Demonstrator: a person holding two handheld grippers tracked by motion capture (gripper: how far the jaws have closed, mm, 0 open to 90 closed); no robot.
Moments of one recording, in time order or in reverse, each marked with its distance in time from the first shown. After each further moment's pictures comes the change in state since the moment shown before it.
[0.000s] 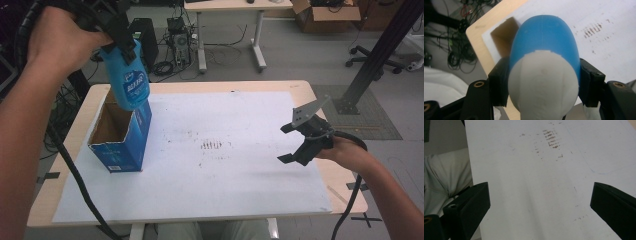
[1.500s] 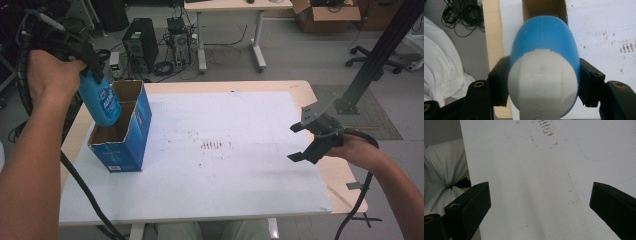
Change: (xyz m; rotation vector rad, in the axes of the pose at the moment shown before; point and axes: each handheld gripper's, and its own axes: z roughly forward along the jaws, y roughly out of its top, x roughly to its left) left arm 0.061 -0.046 0.077 0.071 0.050 -0.380; right arm -0.009 -0.013 -0.013 0.054 -0.016 0.008
